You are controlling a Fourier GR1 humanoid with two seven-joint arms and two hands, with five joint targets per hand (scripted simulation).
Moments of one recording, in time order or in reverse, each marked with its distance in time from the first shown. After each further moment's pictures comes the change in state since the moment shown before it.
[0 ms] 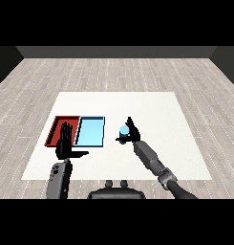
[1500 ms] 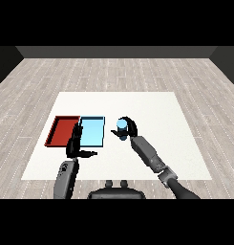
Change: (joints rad) left arm -0.030 -0.033 -0.095 0.078 -0.073 0.032 0.004; right arm -0.038 -0.017 0.066 -0.174 0.106 -0.261 0.097
